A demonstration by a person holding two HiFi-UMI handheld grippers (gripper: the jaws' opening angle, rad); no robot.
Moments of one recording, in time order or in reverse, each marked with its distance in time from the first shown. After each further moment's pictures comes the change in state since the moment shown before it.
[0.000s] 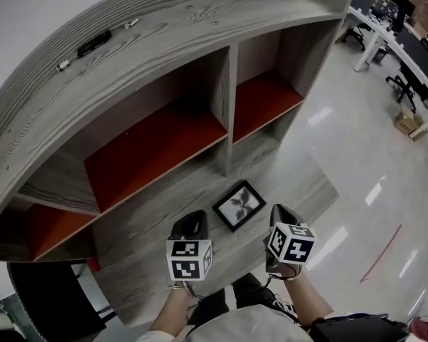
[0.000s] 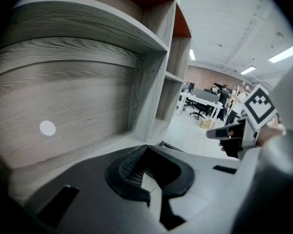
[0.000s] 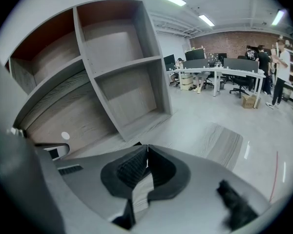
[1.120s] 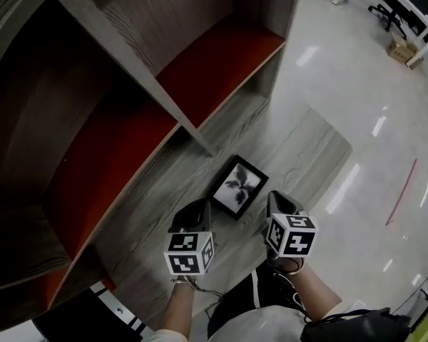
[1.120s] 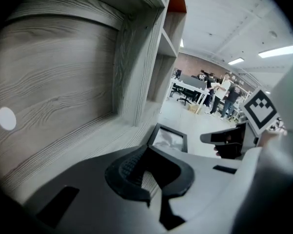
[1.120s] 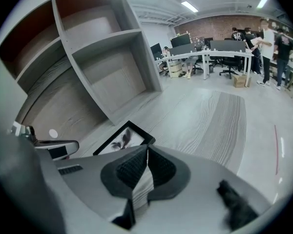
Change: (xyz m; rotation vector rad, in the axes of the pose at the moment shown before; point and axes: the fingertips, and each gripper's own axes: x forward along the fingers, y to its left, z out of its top) left arm 0.071 -0.007 -0.042 0.098 0.166 -0.155; right arm 0.046 -0.012 -0.071 0.170 0.085 -0.041
